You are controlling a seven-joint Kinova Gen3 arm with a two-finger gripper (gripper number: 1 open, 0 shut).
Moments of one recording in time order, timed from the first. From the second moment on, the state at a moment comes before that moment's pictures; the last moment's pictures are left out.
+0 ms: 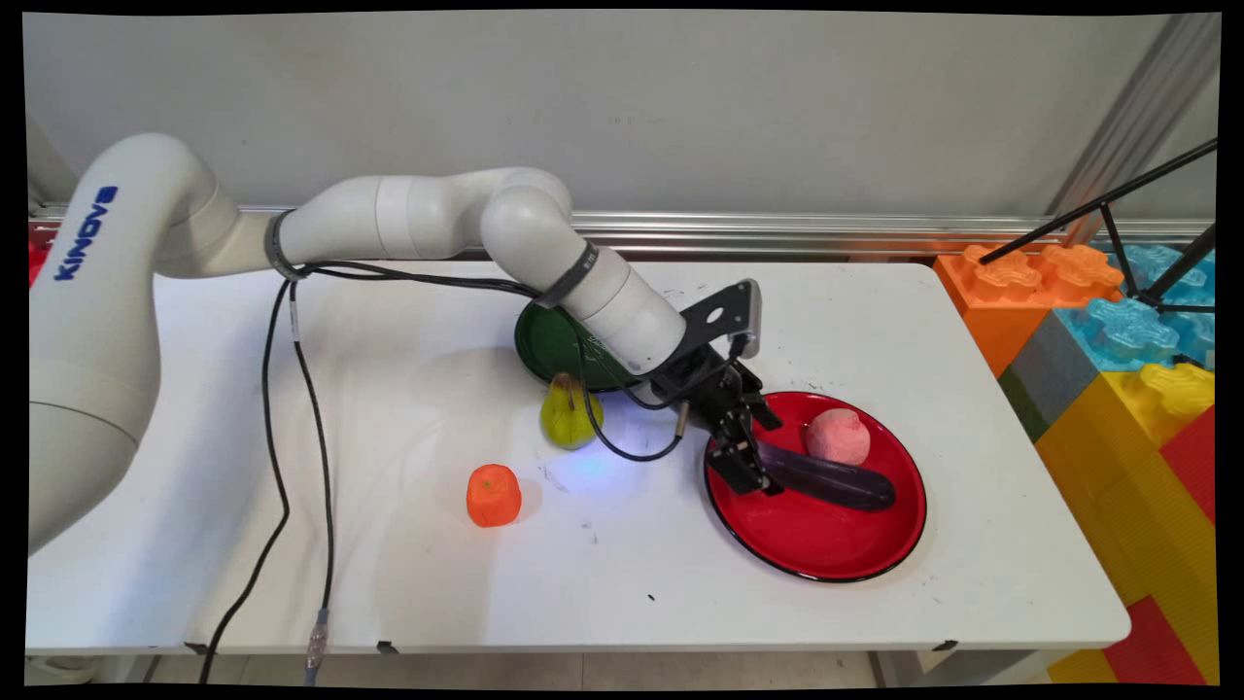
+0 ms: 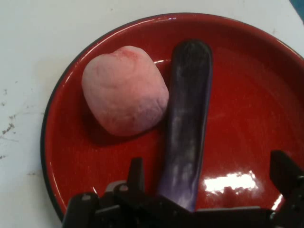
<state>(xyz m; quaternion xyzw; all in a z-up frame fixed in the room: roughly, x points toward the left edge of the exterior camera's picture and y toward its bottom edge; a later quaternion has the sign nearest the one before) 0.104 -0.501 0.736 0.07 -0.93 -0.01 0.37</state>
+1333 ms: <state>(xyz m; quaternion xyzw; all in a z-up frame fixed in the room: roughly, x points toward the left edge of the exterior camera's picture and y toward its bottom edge) 0.086 -0.505 0.729 0.05 -0.93 -0.01 0.37</state>
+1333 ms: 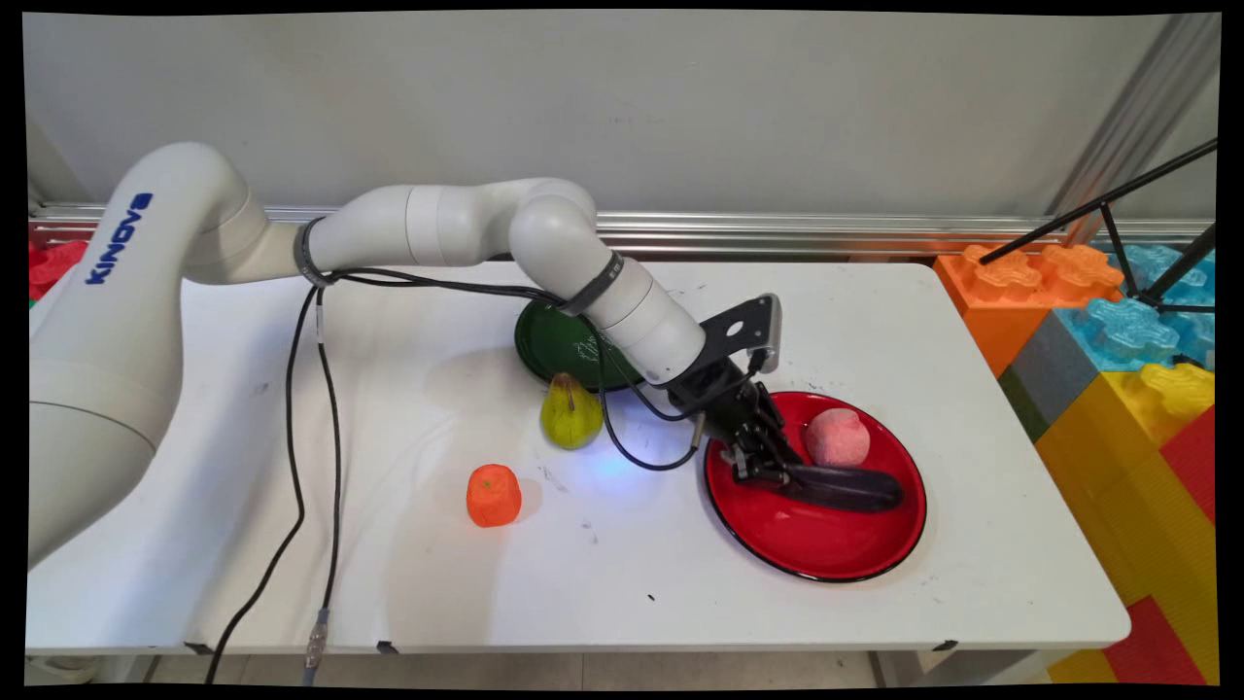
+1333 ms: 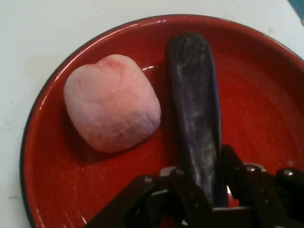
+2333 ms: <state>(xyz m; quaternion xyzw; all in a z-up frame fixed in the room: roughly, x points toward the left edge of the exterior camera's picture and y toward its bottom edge) 0.080 -0.497 0.825 0.05 -0.94 -0.01 0.35</state>
